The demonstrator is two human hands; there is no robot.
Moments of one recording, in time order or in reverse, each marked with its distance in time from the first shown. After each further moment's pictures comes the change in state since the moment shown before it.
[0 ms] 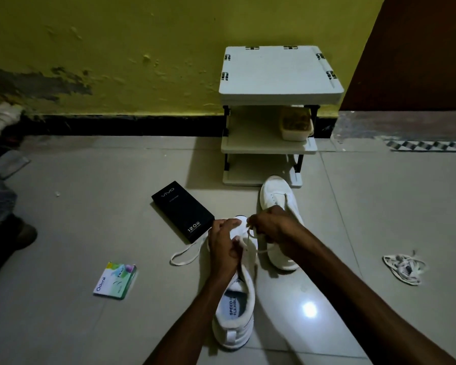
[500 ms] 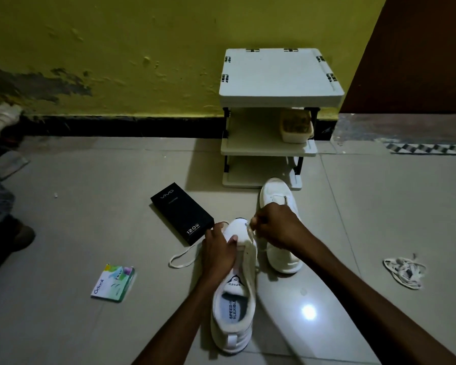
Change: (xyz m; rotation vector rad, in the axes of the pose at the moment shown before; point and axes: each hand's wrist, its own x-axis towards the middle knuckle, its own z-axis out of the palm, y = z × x) left_hand 0.009 0.002 -0.013 0.179 -0.171 -0.240; right_hand -0.001 -0.002 -0.009 -0.621 0.082 -0.297
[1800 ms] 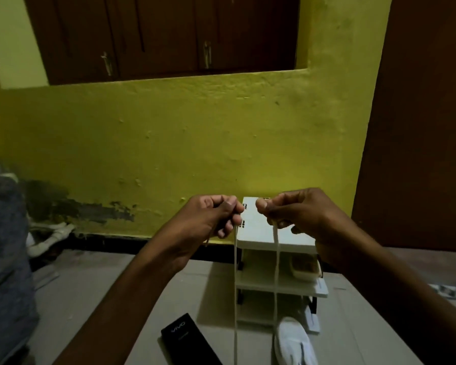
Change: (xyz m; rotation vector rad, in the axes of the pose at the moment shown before) left_hand -0.027 0.257 -0.305 -0.646 -0.233 0.481; right_hand -0.060 -0.157 -0.223 0.732 0.271 -0.383
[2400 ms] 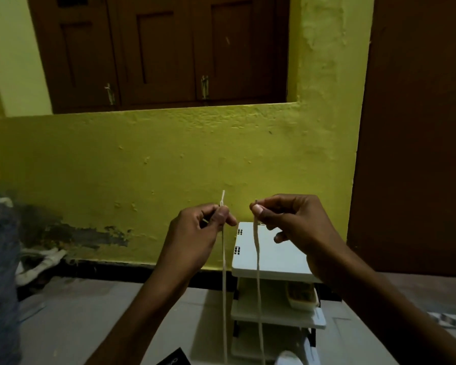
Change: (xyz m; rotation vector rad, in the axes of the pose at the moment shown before) left_hand 0.001 0.017 0.011 0.387 0.368 0.277; right_hand 0.008 -0.018 -0.003 -0.007 0.104 -0.239
